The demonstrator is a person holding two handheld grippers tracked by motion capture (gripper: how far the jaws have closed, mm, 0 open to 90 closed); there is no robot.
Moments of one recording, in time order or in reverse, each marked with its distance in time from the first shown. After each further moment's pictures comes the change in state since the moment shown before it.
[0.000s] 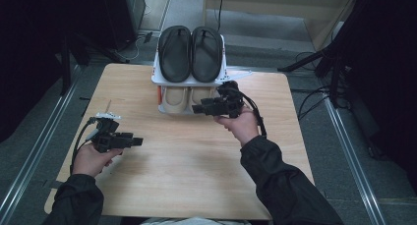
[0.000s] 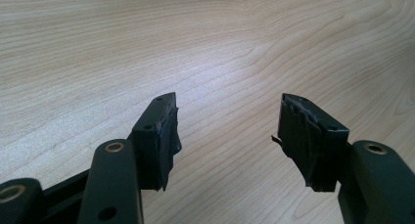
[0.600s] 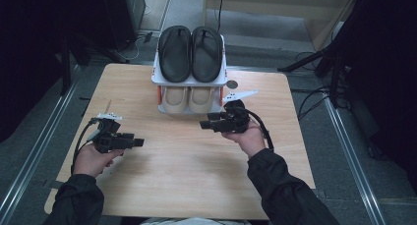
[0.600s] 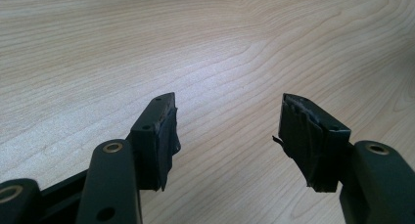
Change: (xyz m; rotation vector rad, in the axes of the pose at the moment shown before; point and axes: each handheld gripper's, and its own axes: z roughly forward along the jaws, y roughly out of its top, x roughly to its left) left arm -0.002 -0.001 0.002 0.007 -0.009 0.005; right arm -0.016 -0.051 0.001 0.005 0.028 -0.060
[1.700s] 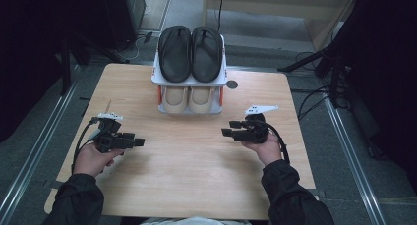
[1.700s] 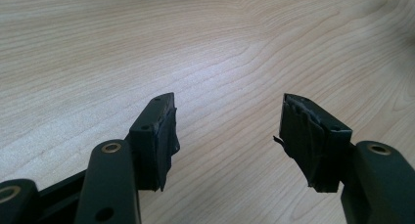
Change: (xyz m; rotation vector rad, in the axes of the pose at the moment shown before) left arm -0.001 0.002 0.001 0.005 -0.006 0.014; right arm -0.043 -0.060 -0.026 -0.028 -0.131 0.036
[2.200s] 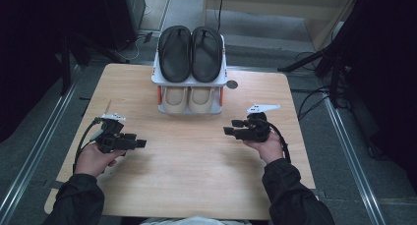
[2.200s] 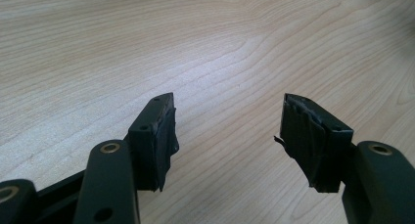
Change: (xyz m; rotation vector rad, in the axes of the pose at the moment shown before) left arm -0.003 0.000 0.004 0.017 0.005 0.020; right arm -0.007 -0.001 -0.001 0.000 -0.015 0.012
